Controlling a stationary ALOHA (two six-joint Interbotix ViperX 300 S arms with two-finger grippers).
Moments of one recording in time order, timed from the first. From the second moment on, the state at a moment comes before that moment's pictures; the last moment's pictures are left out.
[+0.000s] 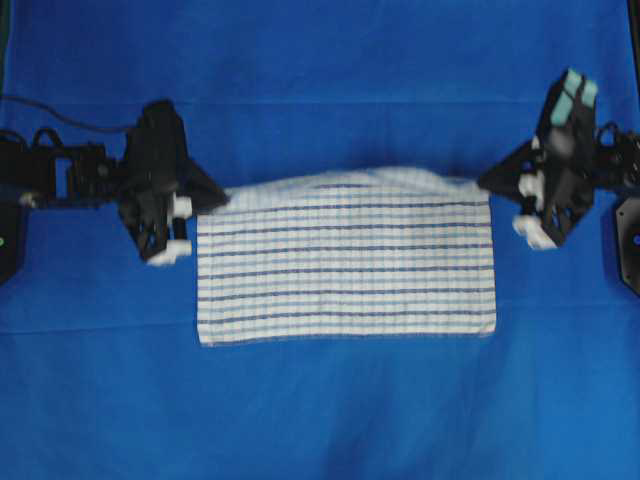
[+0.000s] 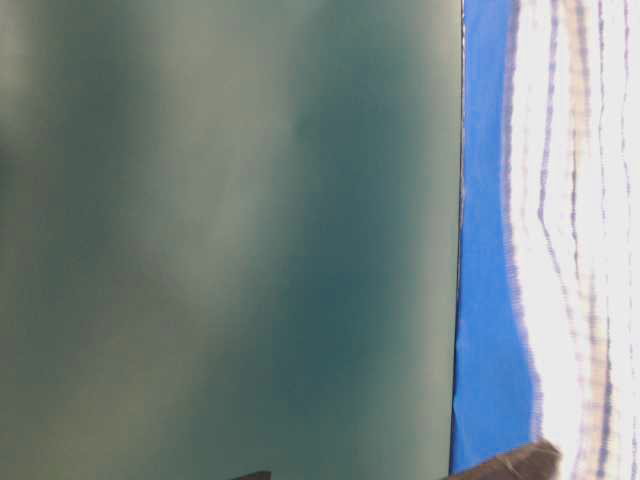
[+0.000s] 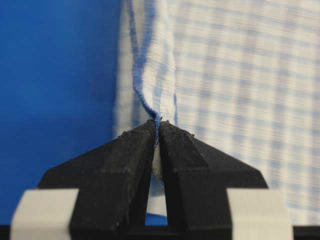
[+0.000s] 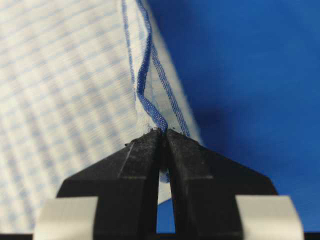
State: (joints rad) left arm 0.09 -0.14 1.04 -0.03 -0.29 -0.08; right arm -0.21 -0.49 1.22 0.04 -0.01 0.22
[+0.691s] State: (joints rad) left arm -0.25 -0.14 1.03 -0.03 -0.29 -0.34; right arm 0.21 -0.49 1.23 0.04 0.04 0.46
